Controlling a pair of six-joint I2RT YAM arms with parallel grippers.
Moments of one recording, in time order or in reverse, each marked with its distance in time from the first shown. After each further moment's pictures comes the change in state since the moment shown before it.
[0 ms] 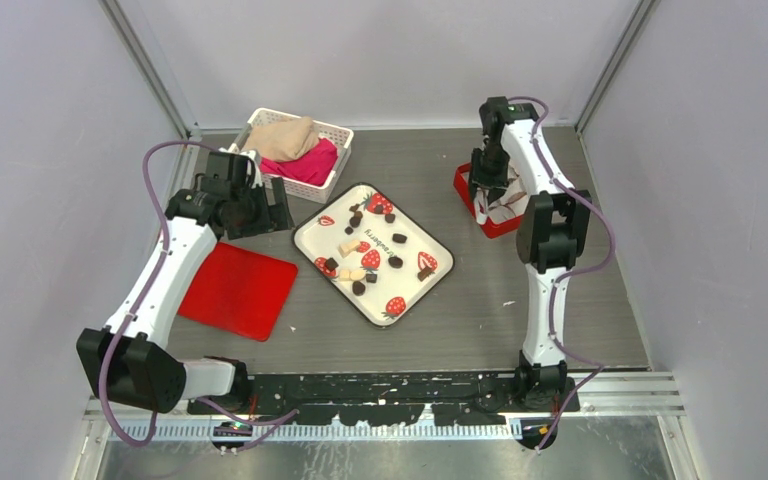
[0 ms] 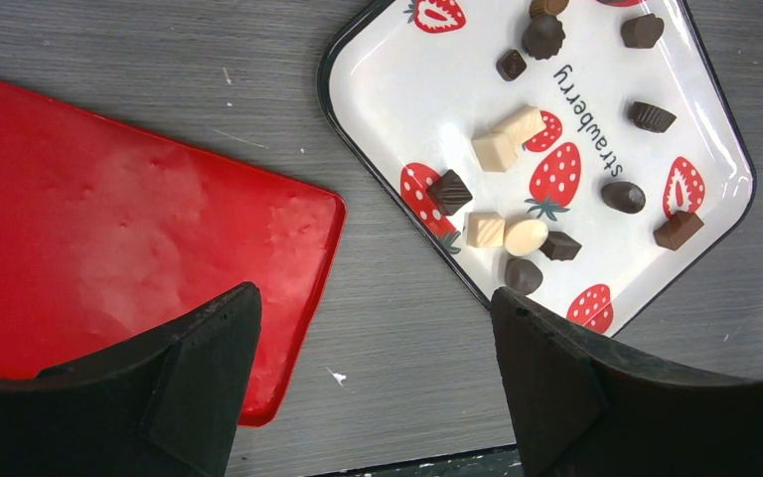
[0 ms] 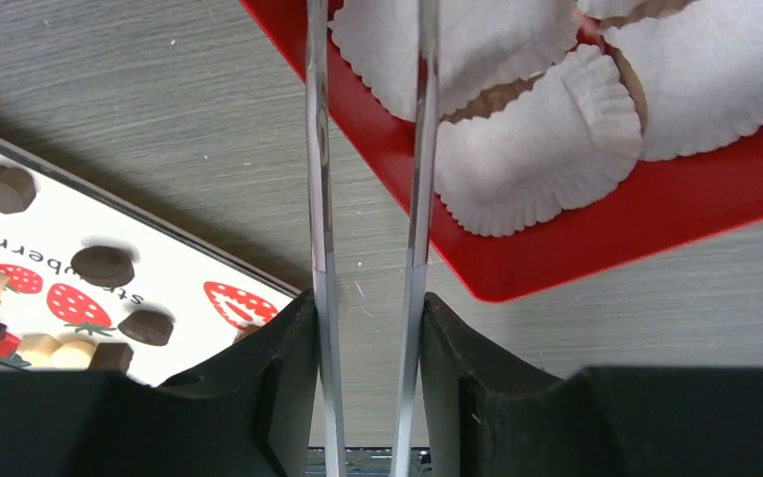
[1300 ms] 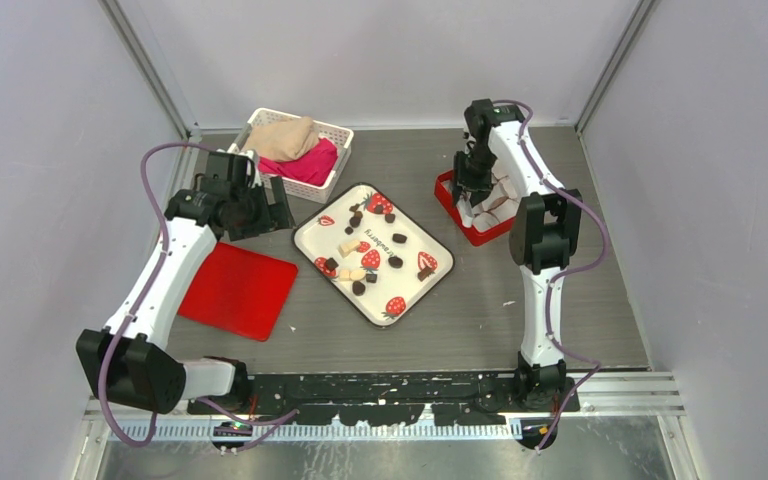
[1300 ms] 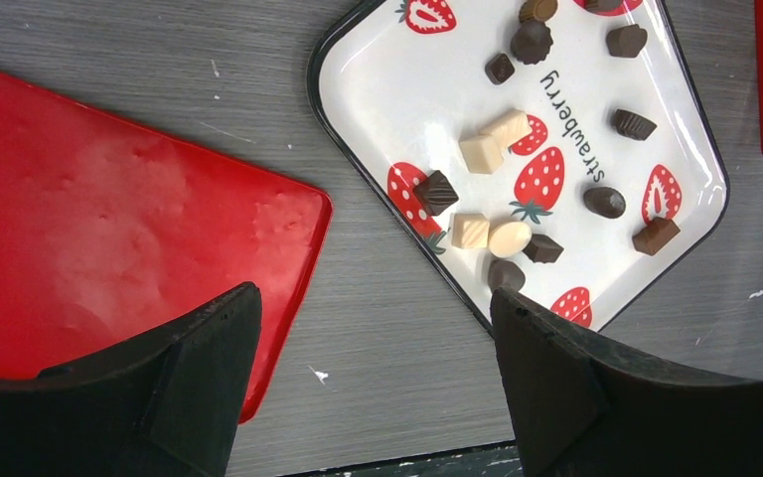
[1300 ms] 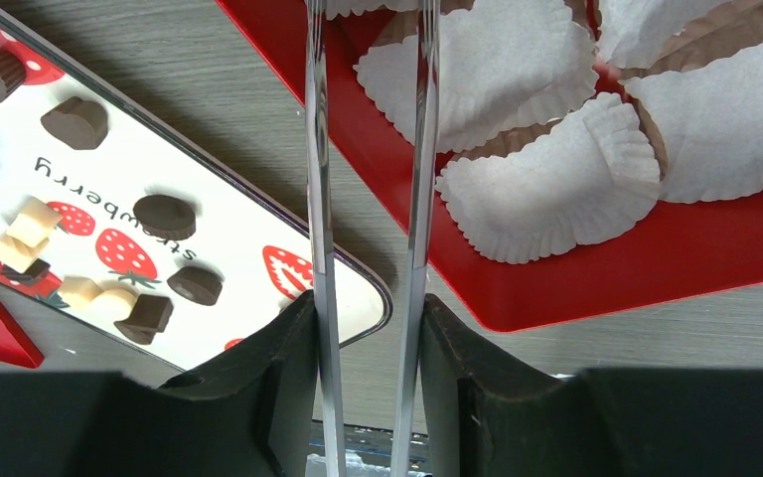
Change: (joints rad) left arm 0.000 0.002 -0.001 0.001 0.009 -0.045; right arm 0.061 0.024 0.003 -0.002 -0.121 -0.008
